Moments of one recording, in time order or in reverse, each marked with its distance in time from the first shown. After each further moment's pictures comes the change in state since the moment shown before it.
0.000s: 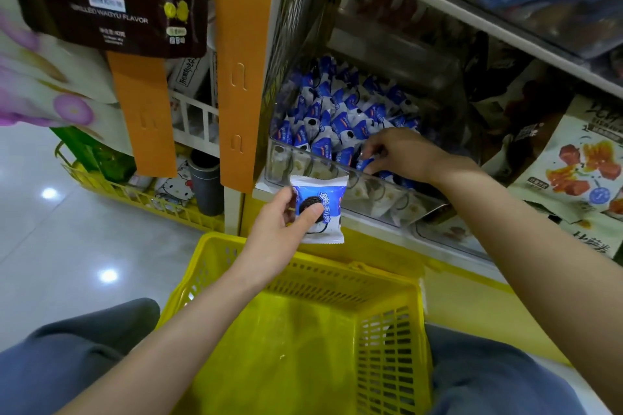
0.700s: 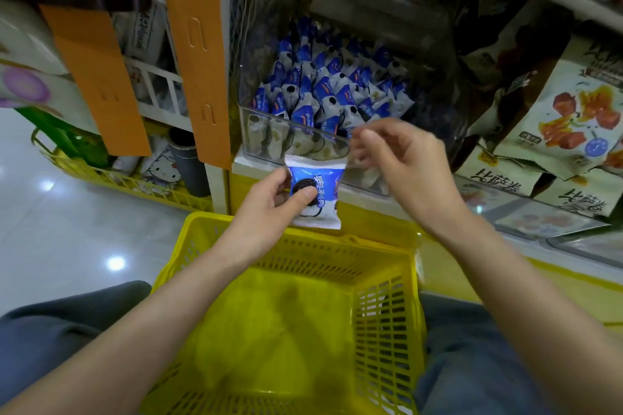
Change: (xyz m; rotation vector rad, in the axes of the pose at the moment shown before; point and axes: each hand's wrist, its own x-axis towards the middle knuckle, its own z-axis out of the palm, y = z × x) left_hand -0.004 -0.002 0.013 -0.029 -0.129 0.000; right_hand -0.097 -0.043 0.034 0.732 0.512 -0.020
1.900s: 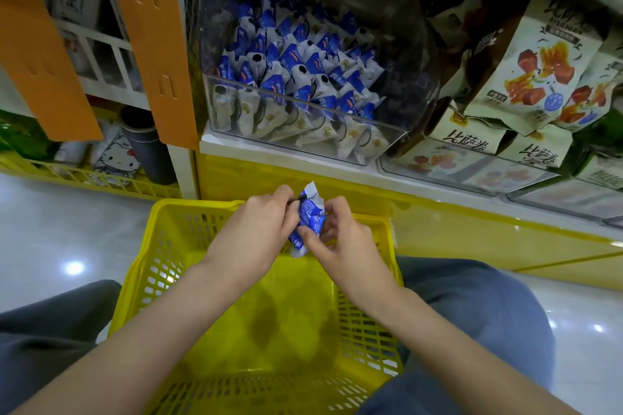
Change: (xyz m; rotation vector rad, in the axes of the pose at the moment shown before) left_hand -0.019 -0.036 0.005 0.871 -0.080 0.186; right_hand -0.102 0.036 0.068 -0.093 -0.087 0.245
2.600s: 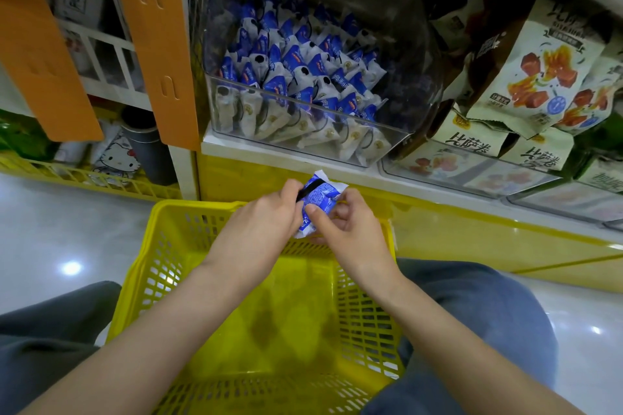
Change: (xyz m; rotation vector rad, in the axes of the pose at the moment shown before) left_hand 0.000 0.009 -0.004 0.221 -0.028 0.040; right_hand 0.016 -0.014 -0.002 0.407 0.085 0.246
